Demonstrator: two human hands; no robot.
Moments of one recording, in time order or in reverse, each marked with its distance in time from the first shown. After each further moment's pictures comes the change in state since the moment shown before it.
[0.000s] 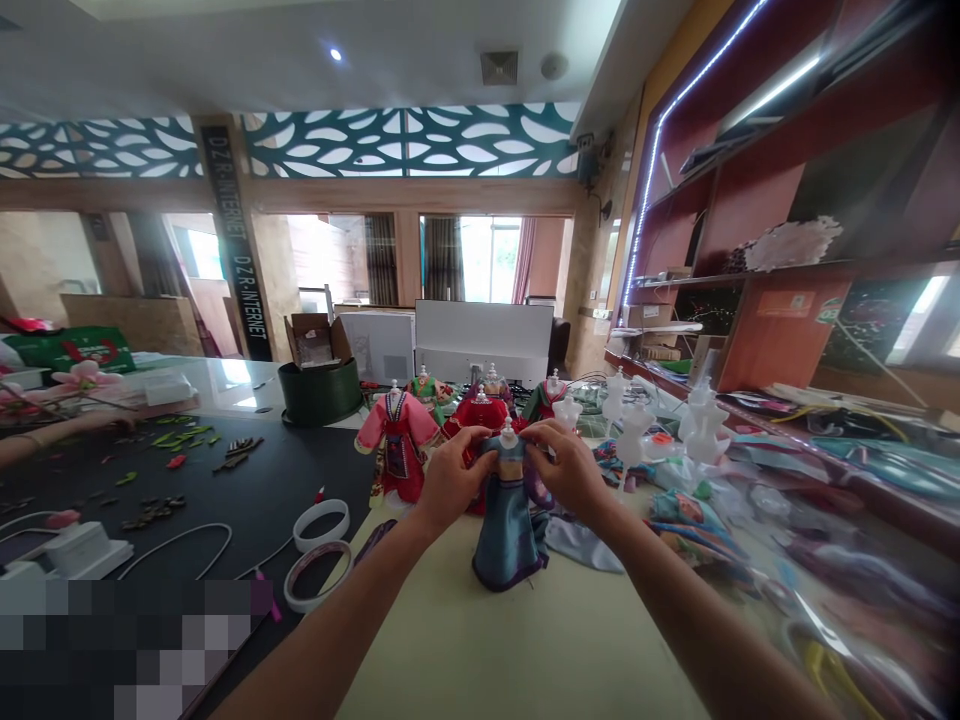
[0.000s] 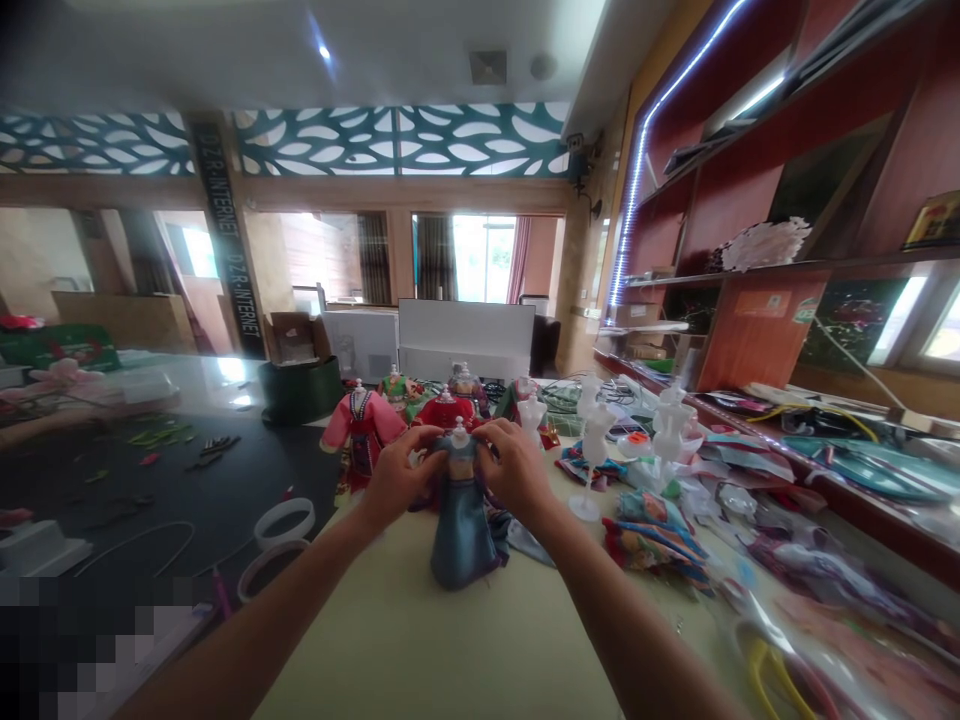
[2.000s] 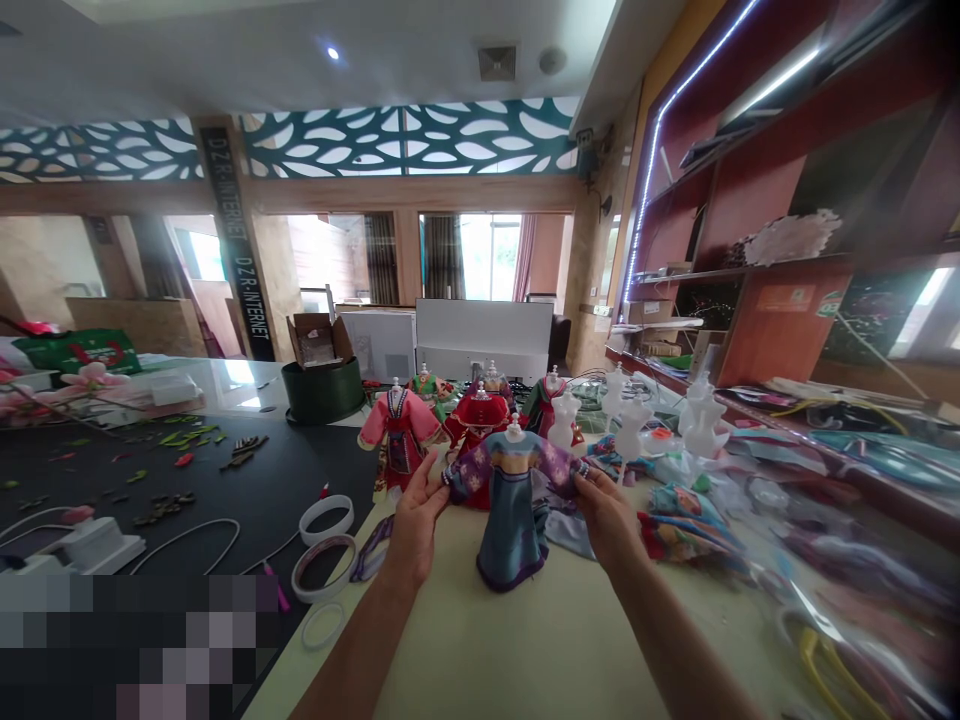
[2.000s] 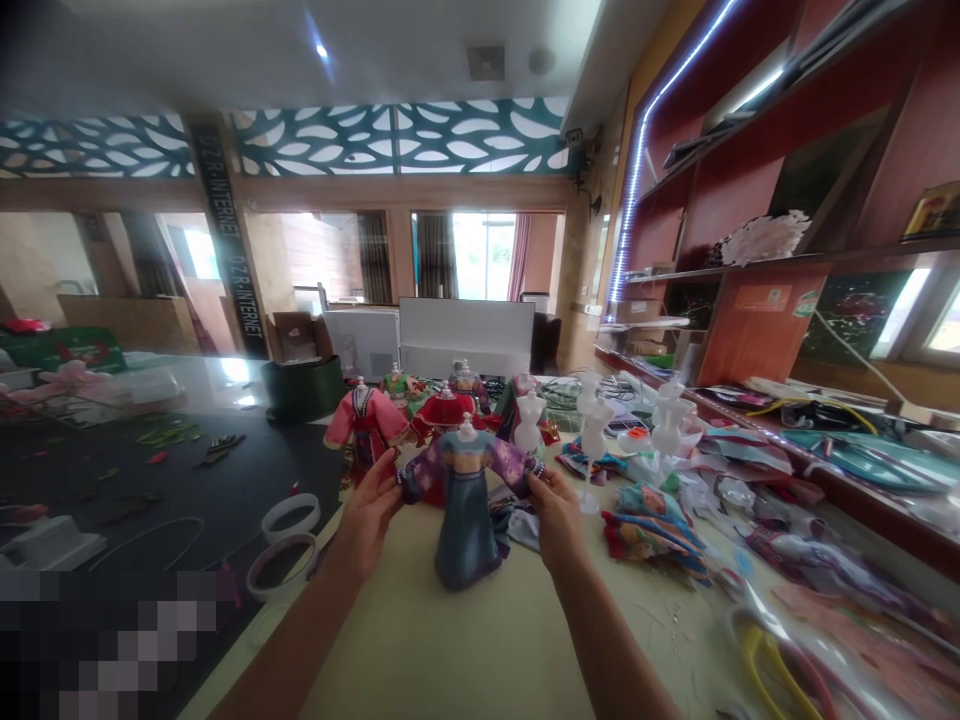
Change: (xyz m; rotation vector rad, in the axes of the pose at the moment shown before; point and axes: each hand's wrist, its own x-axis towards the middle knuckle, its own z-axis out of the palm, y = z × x) left_hand -0.056 -0.035 -0.009 -0.810 0.224 -0.553; right_hand -0.069 0.035 0.014 1.191 0.408 0.887
